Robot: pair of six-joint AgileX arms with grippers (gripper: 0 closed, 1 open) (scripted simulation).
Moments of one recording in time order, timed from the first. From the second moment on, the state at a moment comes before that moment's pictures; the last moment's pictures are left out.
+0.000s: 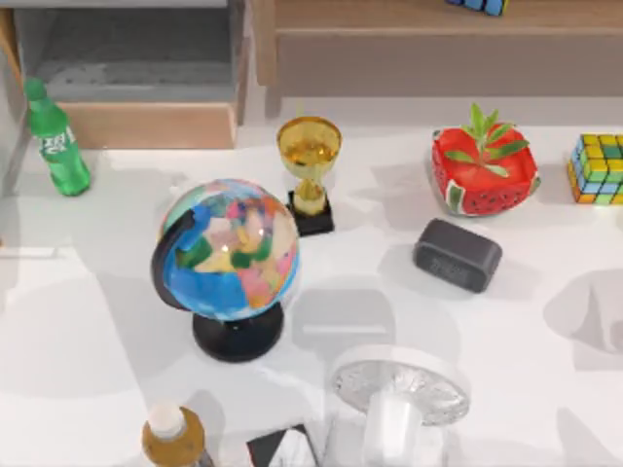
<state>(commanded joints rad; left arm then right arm) 0.34 2.51 2.36 -1.31 0.03 0.44 0.00 0.00 0.00 0.00 0.00 0.00</state>
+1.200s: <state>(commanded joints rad) 0.86 1.90 1.04 0.59 0.48 1.26 0.00 0.00 0.00 0.00 0.00 0.00</state>
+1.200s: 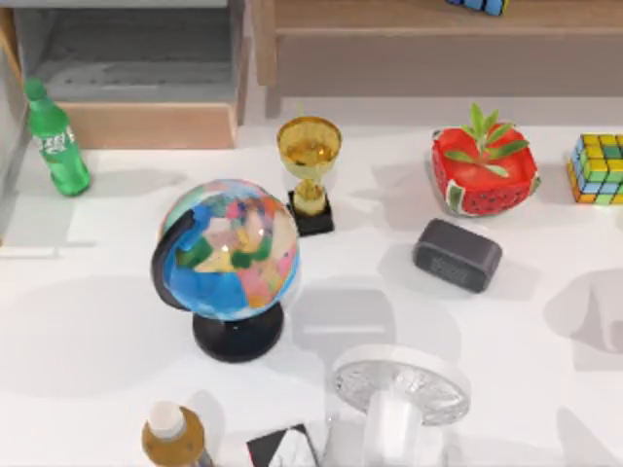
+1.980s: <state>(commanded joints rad) 0.73 1.99 0.44 1.53 0.76 1.59 0.00 0.00 0.00 0.00 0.00 0.00</state>
